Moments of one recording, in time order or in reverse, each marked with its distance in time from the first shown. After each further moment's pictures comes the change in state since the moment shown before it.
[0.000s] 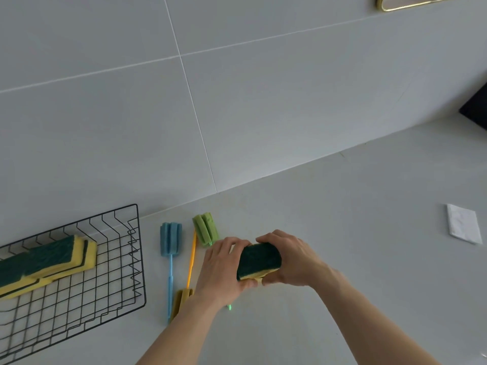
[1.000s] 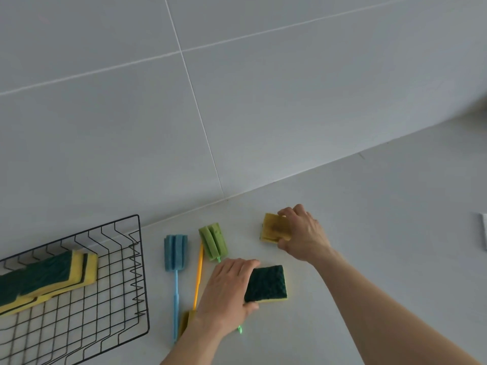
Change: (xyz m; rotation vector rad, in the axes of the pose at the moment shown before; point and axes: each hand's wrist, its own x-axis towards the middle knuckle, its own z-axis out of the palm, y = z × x) left_hand 0.003 -0.026 0.013 0.068 -0.098 0.084; right_hand 0.086 0.028 -0.011 -0.108 0.171 0.246
